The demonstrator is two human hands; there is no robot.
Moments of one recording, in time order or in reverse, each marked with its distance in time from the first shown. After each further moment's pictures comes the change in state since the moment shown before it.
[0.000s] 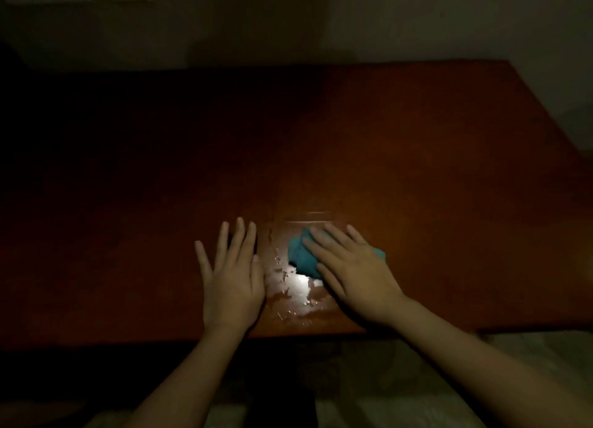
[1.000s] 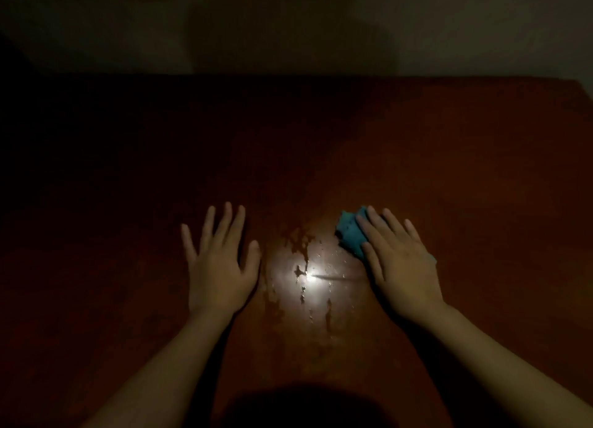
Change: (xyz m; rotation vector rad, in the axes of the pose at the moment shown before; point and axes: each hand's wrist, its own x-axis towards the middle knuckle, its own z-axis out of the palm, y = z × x) left_hand 0.107 -0.060 -0.005 0.012 0.054 -0.041; right_hand 0.088 0.042 0.002 0.078 0.027 0.300
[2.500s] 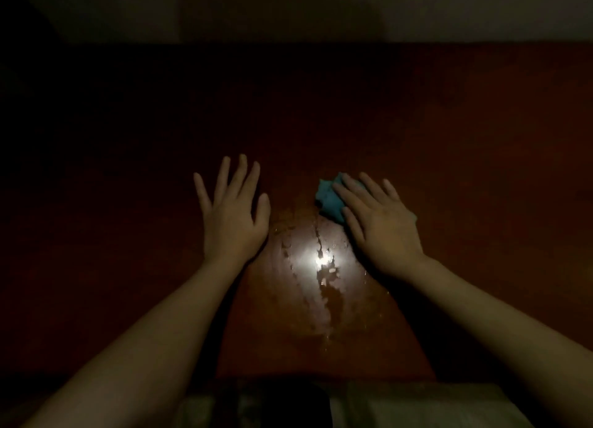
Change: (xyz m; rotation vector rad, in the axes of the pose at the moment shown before) left_hand 0.015 -0.060 -0.010 0.019 0.081 0.090; right_hand 0.021 -0.091 0.015 0.001 0.000 -0.128
